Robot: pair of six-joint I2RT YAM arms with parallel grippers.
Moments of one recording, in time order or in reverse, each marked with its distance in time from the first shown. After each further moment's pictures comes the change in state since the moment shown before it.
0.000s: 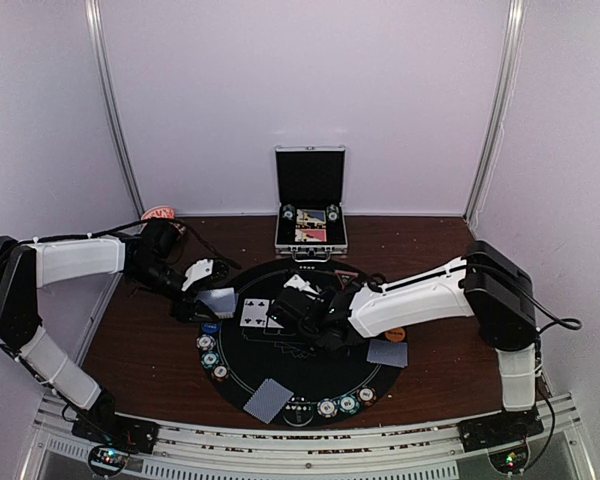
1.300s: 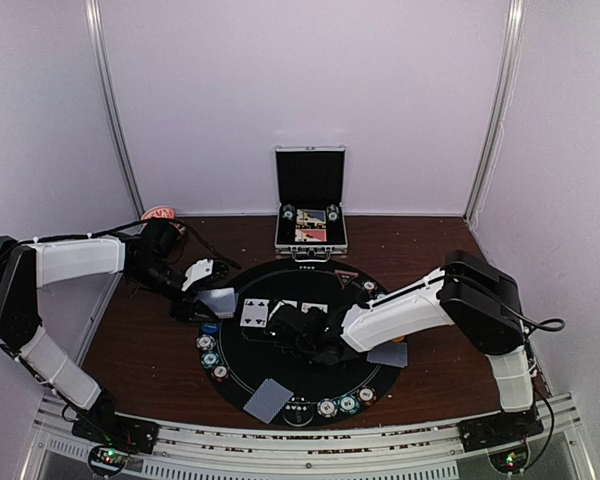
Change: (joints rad) left arm 0.000 0.000 0.000 0.000 0.000 0.000; right arm 0.015 0.080 -0.047 0.153 -0.223 -0.183
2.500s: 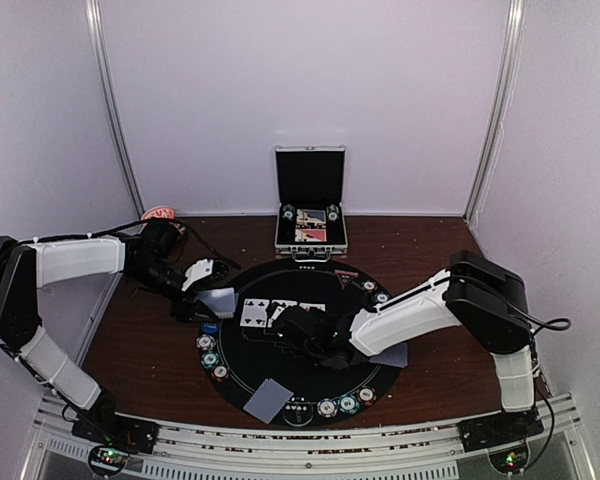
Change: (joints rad) left arm 0.000 0.000 0.000 0.000 0.000 0.000; right arm 0.006 -0.039 -0.089 0.144 -0.003 -0.167
